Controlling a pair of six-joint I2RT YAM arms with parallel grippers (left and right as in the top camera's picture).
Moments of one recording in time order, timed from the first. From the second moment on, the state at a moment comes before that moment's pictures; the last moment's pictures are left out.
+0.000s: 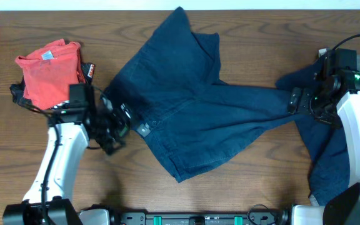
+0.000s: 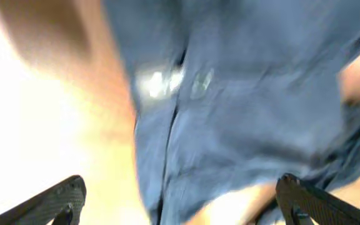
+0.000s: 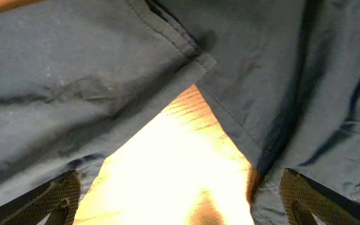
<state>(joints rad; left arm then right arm) 0.07 1.39 0.86 -0.90 0.57 -0.63 -0.16 1.53 1.29 -1.17 0.03 0.22</state>
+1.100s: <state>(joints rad) -0.16 1.37 0.54 -0.61 0.41 -0.98 -0.16 1.53 1.25 -1.18 -0.03 0.20</state>
